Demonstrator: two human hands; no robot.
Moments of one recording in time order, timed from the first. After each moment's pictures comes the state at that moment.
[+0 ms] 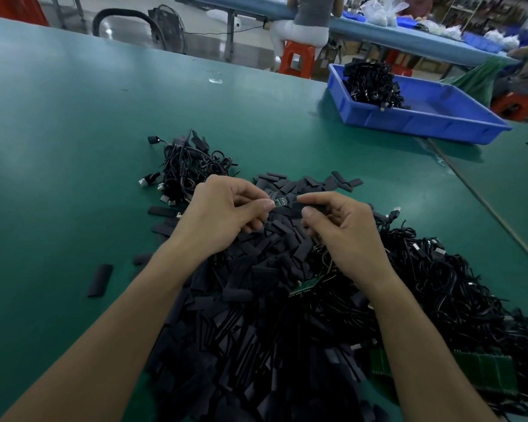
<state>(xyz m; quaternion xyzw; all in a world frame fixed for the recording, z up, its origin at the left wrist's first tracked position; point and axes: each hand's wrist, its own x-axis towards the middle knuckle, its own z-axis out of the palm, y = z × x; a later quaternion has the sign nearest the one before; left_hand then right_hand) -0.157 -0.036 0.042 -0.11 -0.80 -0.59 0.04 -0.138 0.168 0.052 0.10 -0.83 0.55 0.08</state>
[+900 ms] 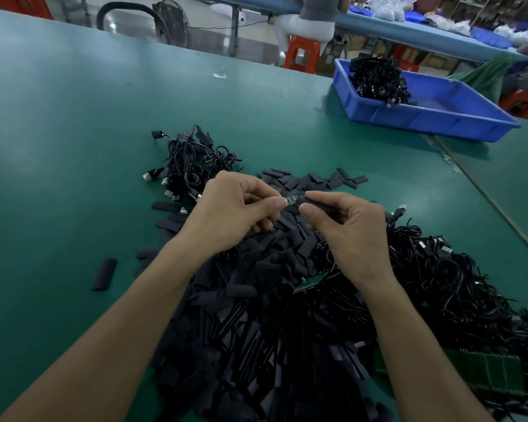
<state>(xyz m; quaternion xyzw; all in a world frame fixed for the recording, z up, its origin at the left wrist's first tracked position) -0.154 -0.031 0.046 -0.12 -0.78 -0.61 0.02 -0.134 0.163 0.049 0.10 -0.82 0.54 0.16</state>
